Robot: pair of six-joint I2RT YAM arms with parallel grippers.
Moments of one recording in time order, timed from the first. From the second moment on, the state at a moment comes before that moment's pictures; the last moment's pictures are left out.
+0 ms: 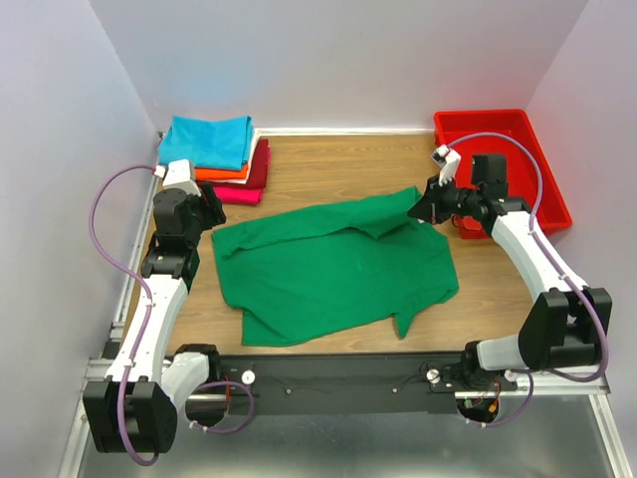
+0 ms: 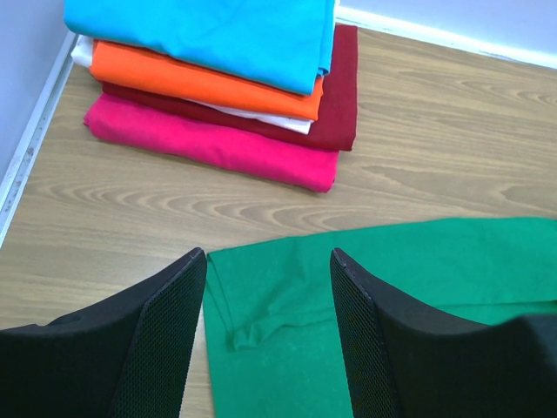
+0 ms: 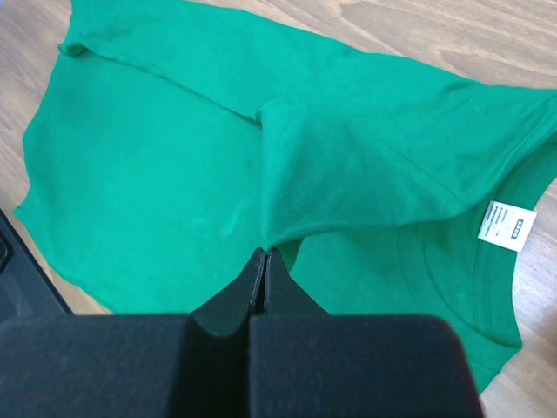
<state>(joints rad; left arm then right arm) -0.01 0.97 0.76 -0.11 -0.04 -0.21 0.06 1.40 1.08 -0.42 -0.72 -0.12</state>
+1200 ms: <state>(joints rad) -0.01 0.97 0.75 -0.10 0.01 -0.18 0.50 1.78 1.22 -0.62 -0.32 -0.46</state>
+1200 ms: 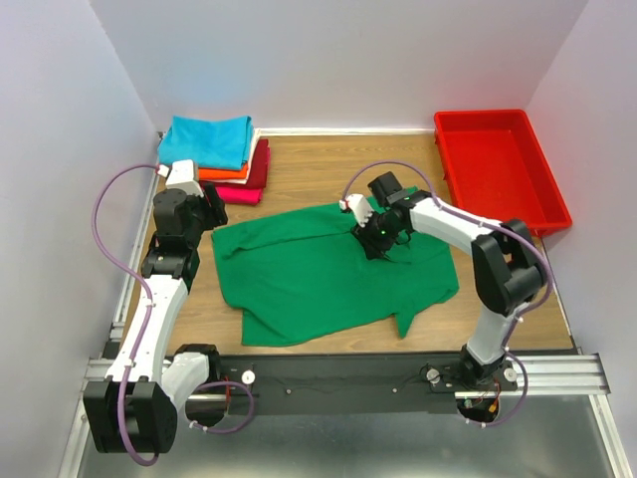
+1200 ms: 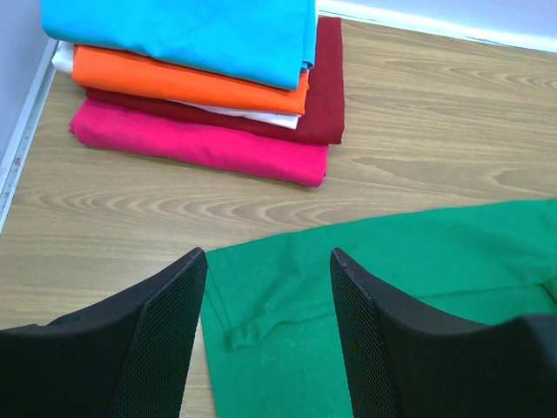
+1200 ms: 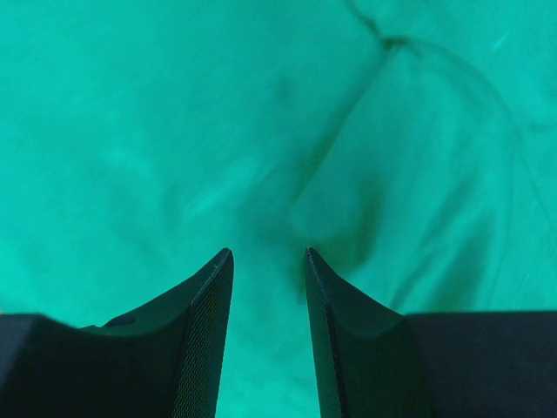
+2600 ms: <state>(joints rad) -0.01 0.96 0.75 -0.09 0.02 -0.18 0.55 1.93 1.41 -0.61 -0.17 -0.39</state>
